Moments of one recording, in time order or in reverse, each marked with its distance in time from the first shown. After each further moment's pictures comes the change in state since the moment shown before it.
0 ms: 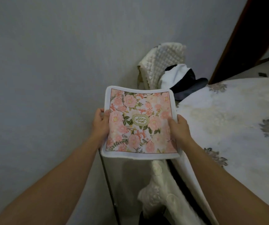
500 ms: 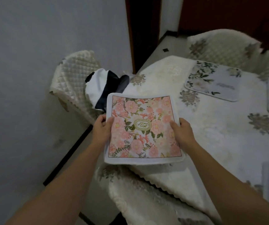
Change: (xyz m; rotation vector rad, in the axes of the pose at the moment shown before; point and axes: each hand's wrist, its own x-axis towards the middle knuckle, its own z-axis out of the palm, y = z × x) left_hand 0.029 0.053 0.230 0.101 -0.614 0.178; right_hand -0.007 0.070 -0.178 0.075 0.556 0.239
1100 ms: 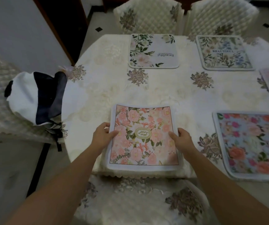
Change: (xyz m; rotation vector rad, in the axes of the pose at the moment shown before) left_hand 0.028 -0.051 0.137 0.324 -0.652 -0.069; right_hand -0.058 0.121 -0.077 0.114 0.289 0.358
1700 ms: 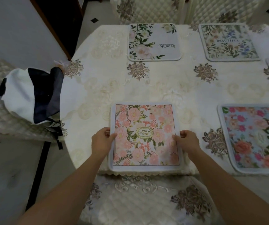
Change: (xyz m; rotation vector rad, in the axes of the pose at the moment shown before) left_hand 0.000 -0.030 0.009 0.270 0.173 0.059; right_hand 0.006 0.022 0.004 -0.119 0.118 0.150
